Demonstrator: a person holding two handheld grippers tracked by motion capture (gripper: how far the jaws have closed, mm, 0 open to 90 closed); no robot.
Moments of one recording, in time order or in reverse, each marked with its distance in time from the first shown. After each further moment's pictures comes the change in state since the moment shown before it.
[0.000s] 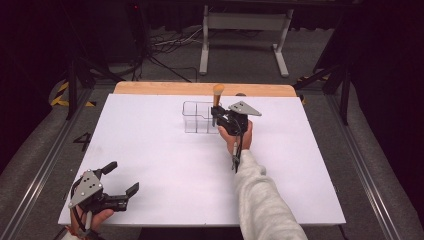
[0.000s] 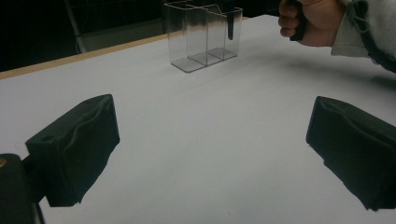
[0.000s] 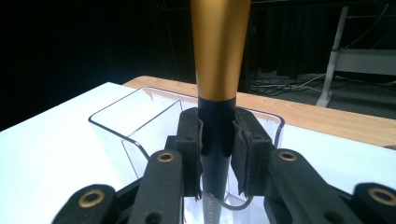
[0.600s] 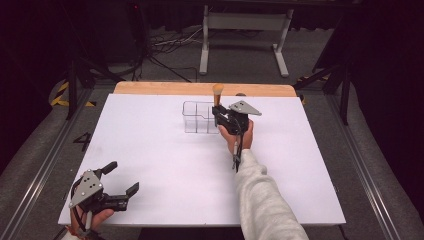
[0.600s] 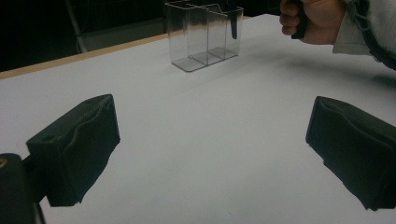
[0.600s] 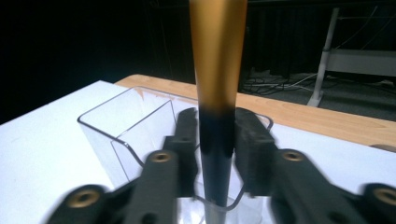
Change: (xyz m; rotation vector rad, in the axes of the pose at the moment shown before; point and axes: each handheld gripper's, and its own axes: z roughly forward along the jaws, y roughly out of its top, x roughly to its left) left arm 0.000 0.000 0.000 0.006 0.003 -0.002; right arm -0.002 0.002 0.000 0.006 -0.027 -0.014
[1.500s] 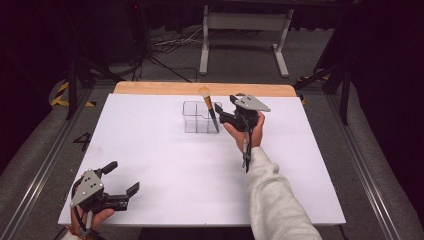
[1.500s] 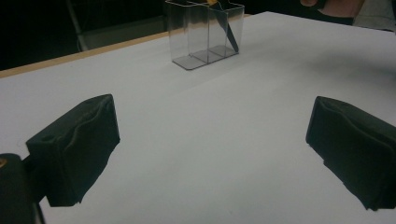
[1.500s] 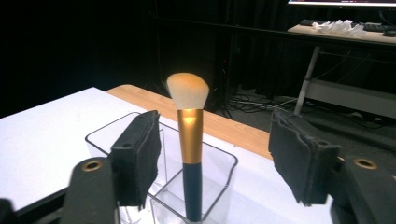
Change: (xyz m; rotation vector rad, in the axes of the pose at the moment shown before) left arm 0.000 0.000 0.001 0.007 0.004 0.001; right arm -0.001 0.035 -0.032 -0.039 -0.039 -0.138
